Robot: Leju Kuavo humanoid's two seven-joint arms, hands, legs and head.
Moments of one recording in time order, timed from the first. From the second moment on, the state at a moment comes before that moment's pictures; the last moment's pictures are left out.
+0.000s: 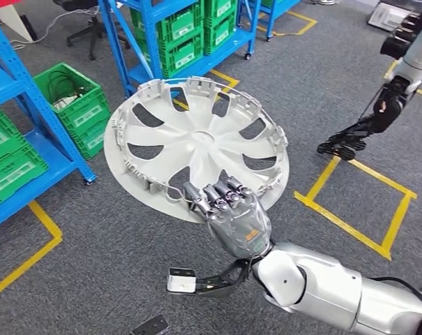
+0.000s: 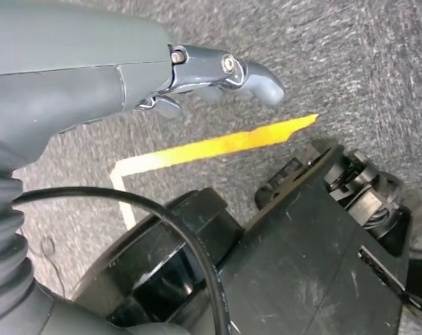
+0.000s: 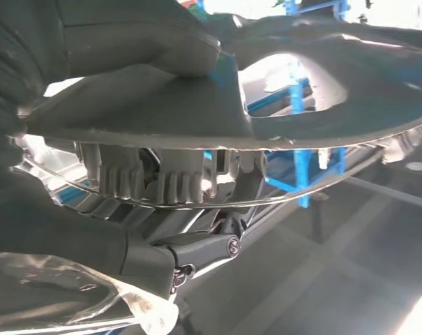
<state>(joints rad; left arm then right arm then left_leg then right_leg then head) -0.16 -0.04 -0.76 -0.22 0.04 0.00 -0.04 -0.86 -0.21 1.42 -1.42 1.56 -0.69 0.64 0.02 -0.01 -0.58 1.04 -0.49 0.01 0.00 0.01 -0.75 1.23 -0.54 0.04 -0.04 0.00</state>
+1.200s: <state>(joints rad) -0.15 -0.03 -0.76 -0.22 0.01 0.00 -0.06 -0.86 -0.19 1.42 -1.39 1.56 -0.69 0.64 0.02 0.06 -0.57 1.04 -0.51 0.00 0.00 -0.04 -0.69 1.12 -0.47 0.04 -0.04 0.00</state>
